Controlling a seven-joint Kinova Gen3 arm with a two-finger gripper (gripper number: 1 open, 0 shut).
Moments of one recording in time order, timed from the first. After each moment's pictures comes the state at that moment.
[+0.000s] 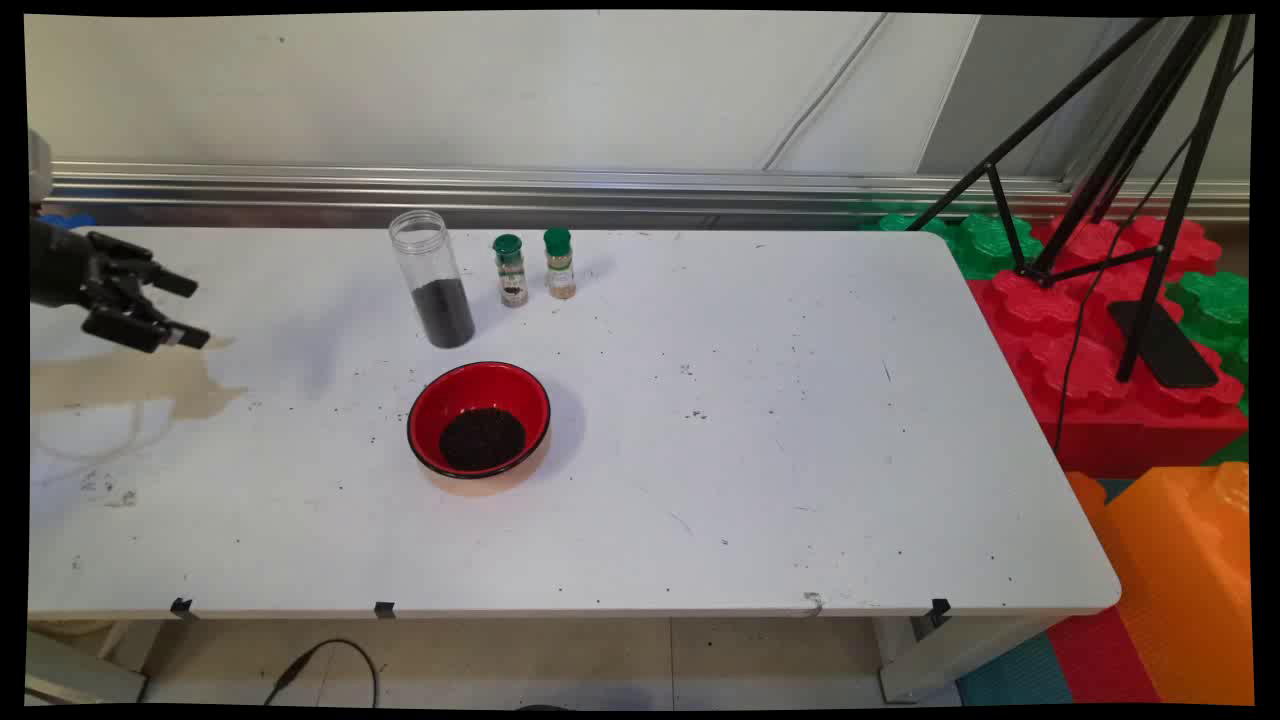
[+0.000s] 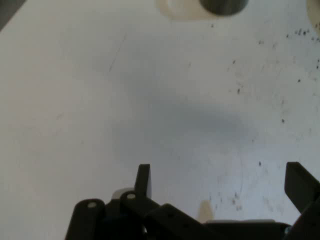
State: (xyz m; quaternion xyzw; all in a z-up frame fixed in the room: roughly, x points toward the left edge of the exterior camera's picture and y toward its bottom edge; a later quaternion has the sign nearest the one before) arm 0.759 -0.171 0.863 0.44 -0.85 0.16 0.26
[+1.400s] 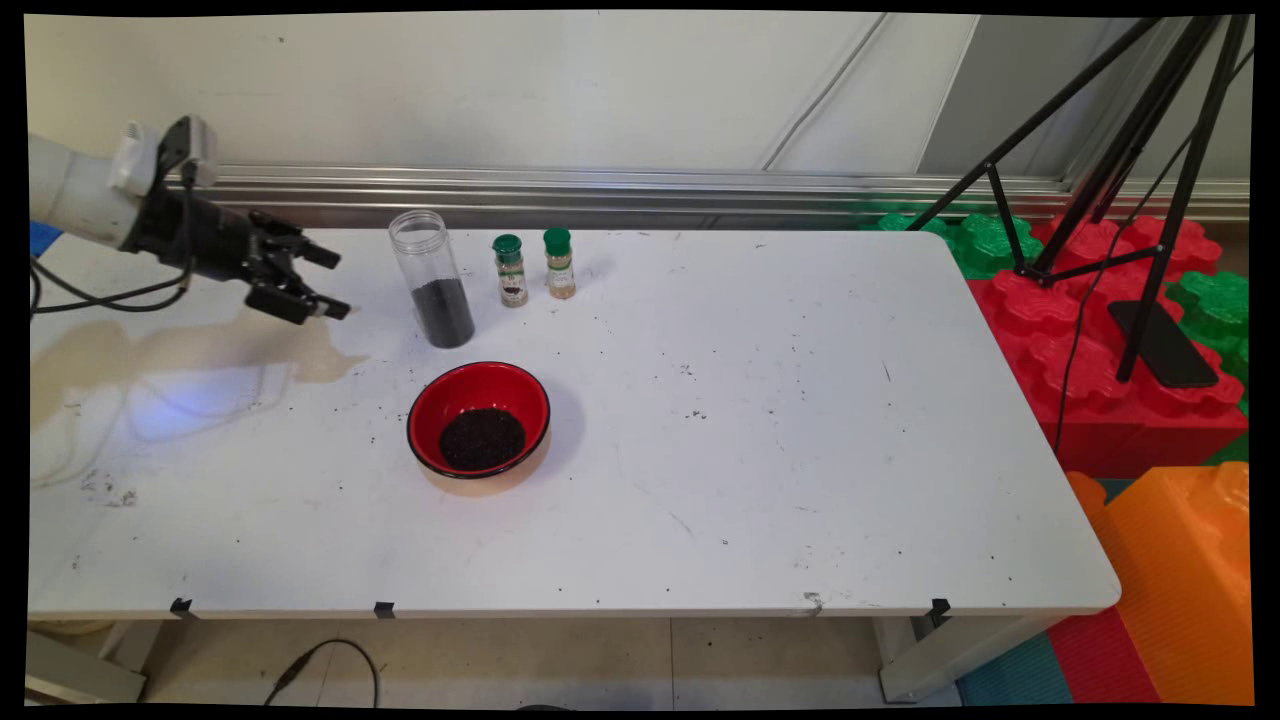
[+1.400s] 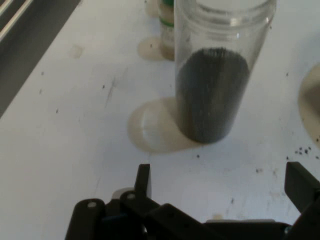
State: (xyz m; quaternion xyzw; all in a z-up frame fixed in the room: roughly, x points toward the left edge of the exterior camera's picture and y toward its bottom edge) arm 0.694 -0.273 0.829 0.36 -0.86 0.17 0.33
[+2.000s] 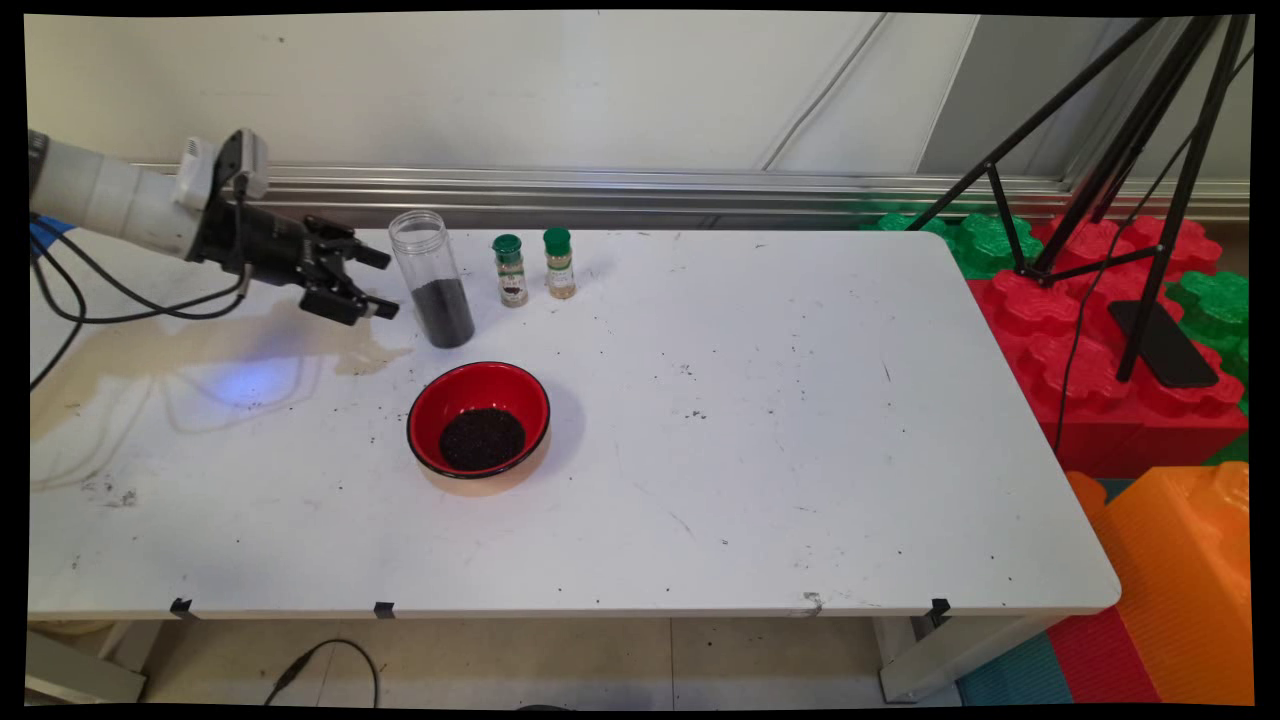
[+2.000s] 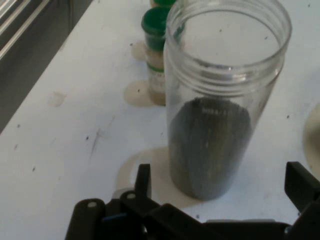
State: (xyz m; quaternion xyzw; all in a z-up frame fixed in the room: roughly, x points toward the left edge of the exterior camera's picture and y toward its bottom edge) arm 0.676 -0.306 0.794 0.32 -0.85 0.18 0.37
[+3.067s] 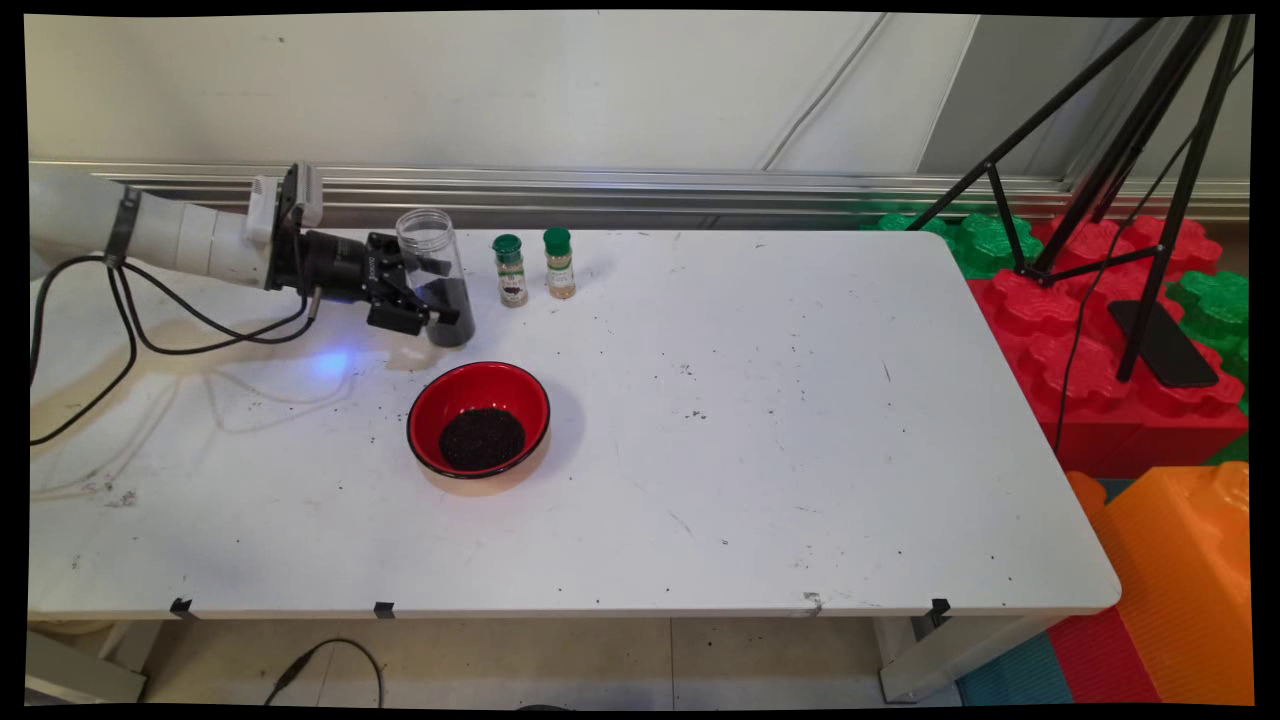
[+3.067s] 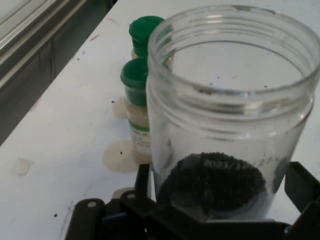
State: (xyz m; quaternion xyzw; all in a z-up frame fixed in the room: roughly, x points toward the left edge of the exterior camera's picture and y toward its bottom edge) arm 0.653 -0.339 0.729 0.28 -0.82 0.19 0.46
